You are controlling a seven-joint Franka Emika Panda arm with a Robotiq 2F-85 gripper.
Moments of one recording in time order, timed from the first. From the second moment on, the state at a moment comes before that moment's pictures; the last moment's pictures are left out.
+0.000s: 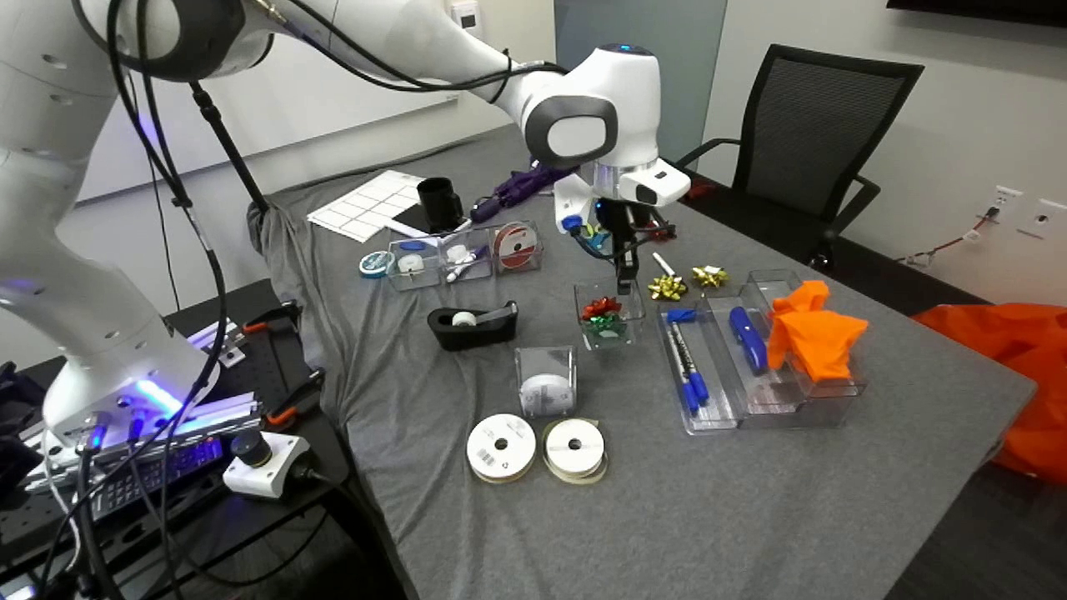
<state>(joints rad) -0.27 0.84 -0.23 -1.34 0.06 2.21 0.16</state>
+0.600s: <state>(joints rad) -0.31 0.92 -0.27 -1.29 0.03 2.20 0.18</state>
